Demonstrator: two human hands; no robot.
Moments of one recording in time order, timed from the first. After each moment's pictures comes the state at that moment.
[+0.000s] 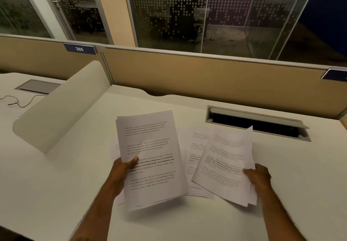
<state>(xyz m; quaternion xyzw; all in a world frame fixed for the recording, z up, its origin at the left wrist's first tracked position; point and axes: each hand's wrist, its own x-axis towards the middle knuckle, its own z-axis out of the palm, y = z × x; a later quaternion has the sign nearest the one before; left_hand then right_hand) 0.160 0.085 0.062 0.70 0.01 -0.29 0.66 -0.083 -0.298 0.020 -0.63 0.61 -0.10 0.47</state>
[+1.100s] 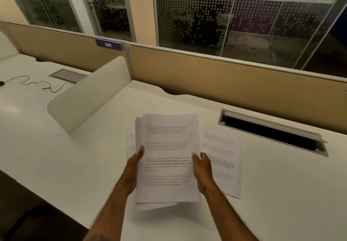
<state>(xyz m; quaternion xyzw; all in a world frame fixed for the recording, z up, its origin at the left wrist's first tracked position) 0.115 0.097 0.065 0.60 0.02 -0.32 0.73 0.018 -0.112 0.070 -0.61 0.41 -0.09 0.67</state>
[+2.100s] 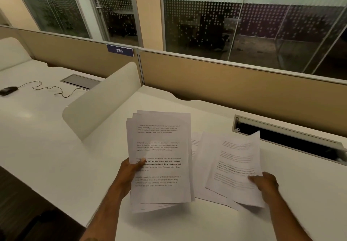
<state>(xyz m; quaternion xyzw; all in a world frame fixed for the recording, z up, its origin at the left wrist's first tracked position) 0.167 0.161 0.059 0.66 0.03 -0.26 0.71 -0.029 -0.258 0.019 -0.64 0.58 -0.07 0.49</state>
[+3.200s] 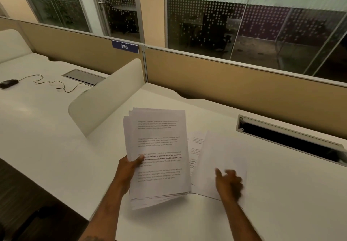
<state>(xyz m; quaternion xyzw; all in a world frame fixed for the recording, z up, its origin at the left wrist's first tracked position) 0.174 0.185 0.054 0.66 0.06 -0.22 0.72 0.024 -0.100 0.032 -0.73 0.57 -0.03 0.38</state>
